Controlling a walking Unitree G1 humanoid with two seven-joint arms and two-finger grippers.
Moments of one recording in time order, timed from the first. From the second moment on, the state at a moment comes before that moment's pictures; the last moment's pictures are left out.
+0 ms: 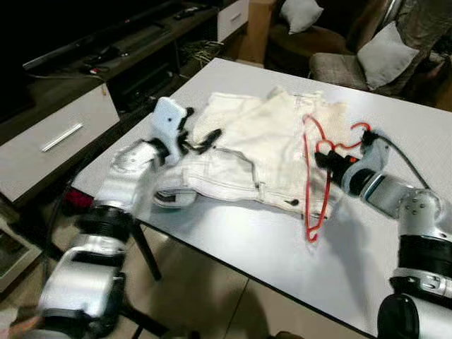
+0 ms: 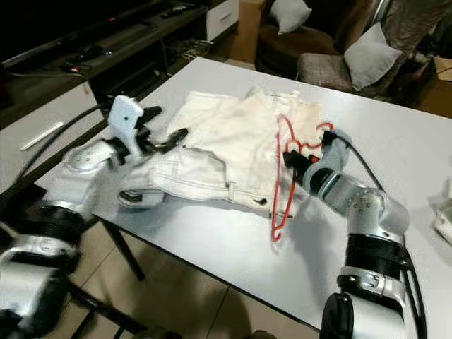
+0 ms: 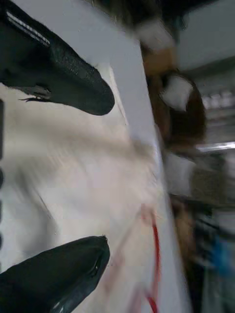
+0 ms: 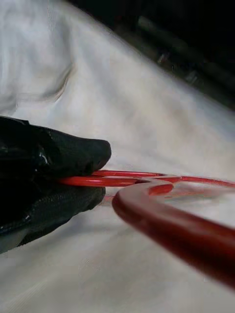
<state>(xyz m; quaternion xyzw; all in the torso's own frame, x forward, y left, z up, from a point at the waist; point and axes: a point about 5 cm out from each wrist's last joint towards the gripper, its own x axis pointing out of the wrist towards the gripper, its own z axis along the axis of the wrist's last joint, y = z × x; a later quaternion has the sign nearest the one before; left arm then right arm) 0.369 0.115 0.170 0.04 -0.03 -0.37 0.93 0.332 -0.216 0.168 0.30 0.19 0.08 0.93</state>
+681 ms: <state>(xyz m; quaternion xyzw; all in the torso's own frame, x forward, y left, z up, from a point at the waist) 0.359 0.154 0.116 0.07 0.08 -0.35 0.93 0.270 -0.258 0.230 0.08 0.10 0.05 0.99</state>
